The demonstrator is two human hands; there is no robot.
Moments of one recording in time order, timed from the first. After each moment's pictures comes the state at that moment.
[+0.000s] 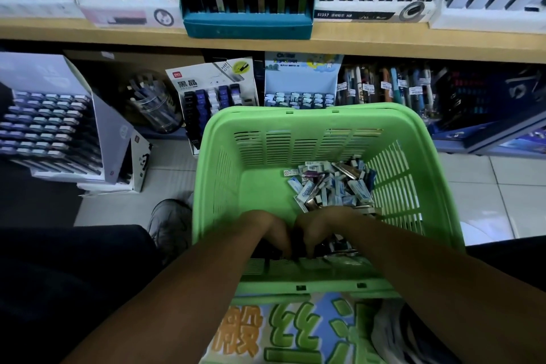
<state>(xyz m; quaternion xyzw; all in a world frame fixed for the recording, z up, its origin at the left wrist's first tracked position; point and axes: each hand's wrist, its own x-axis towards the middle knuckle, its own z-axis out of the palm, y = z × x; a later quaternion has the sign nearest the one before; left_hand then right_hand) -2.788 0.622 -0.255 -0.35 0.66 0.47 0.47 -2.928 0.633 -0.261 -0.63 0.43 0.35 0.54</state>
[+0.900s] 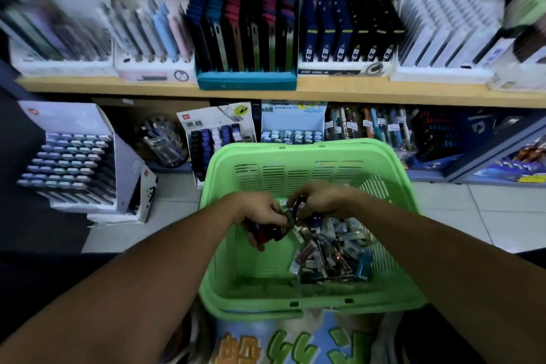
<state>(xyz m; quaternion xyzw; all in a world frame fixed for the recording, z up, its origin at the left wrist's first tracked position) -2.769 0.571 -0.149 -0.51 0.59 0.59 0.21 -2.959 0.589 -0.161 -0.51 0.60 0.01 0.62</state>
